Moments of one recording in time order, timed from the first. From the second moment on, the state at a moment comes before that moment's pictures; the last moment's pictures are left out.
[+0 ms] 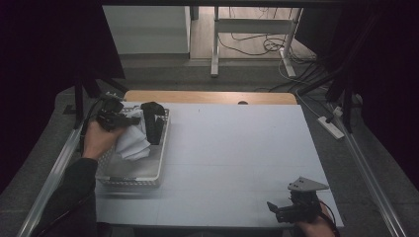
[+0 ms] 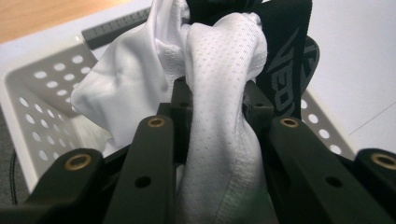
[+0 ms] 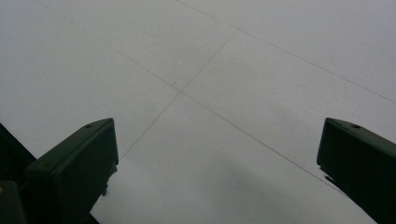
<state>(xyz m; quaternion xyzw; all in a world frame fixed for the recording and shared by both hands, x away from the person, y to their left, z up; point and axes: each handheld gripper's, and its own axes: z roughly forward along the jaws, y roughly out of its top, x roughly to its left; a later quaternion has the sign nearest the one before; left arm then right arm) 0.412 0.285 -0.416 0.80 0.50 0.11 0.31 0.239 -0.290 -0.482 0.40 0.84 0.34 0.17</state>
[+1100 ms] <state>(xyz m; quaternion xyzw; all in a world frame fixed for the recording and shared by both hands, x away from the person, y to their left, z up) 0.406 0.236 -0.356 0.82 0.44 0.12 0.35 0.239 -0.290 -0.482 0.40 0.84 0.34 0.17</state>
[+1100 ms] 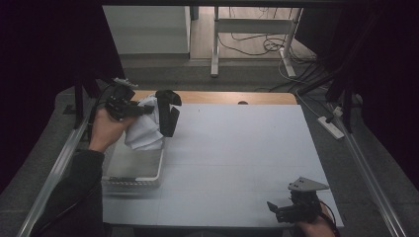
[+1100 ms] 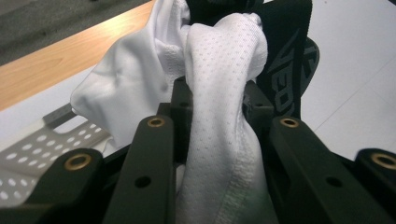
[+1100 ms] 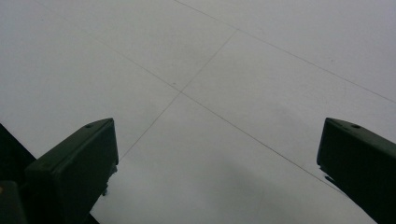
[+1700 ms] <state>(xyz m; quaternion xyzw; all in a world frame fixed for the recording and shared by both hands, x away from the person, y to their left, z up) 0.410 0.196 -0.335 0.84 0.40 0.12 0.36 0.239 -0.290 -0.482 0.40 0.84 0.34 0.17</state>
